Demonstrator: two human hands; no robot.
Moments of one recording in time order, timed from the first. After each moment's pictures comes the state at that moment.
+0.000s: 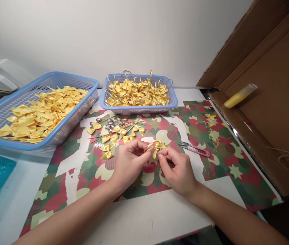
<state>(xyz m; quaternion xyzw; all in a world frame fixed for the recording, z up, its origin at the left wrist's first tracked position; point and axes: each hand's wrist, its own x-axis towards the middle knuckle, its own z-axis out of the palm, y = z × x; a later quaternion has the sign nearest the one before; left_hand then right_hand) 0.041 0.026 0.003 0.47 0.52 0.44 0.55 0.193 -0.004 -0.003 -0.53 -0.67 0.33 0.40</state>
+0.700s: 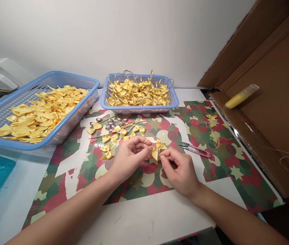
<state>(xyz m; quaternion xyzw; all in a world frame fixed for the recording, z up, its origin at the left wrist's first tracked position) 0.033 0.040 0.008 0.47 0.49 0.40 0.62 0.197 -0.005 0.000 -0.54 -0.65 0.36 0.39</state>
